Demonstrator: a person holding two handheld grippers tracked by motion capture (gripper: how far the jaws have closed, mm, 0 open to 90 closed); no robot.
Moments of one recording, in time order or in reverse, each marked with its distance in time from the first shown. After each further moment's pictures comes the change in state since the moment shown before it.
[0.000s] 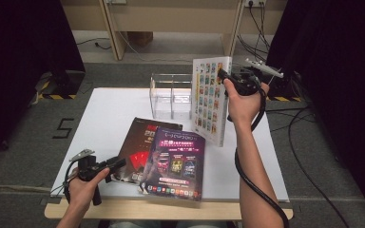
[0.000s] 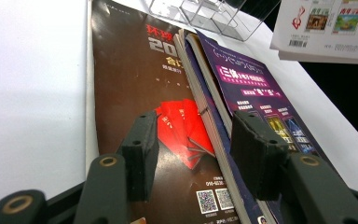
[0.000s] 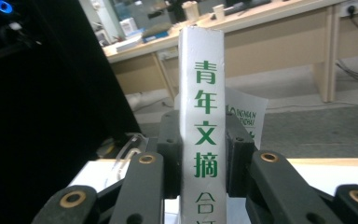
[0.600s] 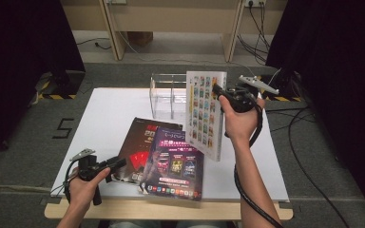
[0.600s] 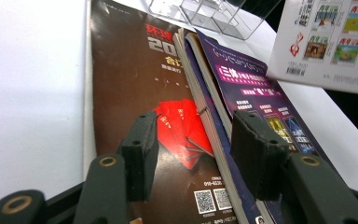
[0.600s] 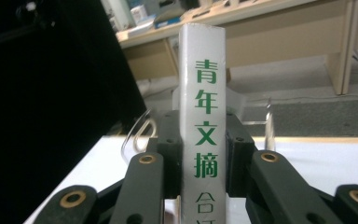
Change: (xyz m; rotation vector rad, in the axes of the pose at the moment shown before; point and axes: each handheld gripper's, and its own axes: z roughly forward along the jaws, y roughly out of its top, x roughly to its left) left arm -0.002 0.001 -0.001 0.002 0.009 -0.002; right arm 0.010 -0.032 -0.020 0.034 0.022 -0.027
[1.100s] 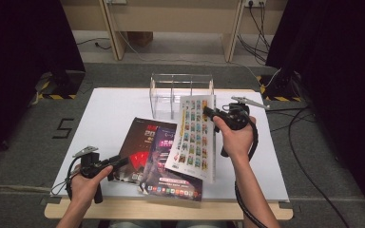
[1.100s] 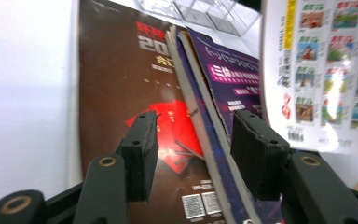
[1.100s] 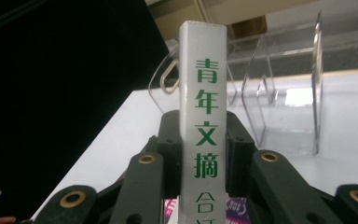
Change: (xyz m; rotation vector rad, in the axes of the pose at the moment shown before) left arm -0.008 0.006 0.004 0.038 -0.007 0.009; right arm -0.004 -0.049 -0.002 0.173 0.134 0.080
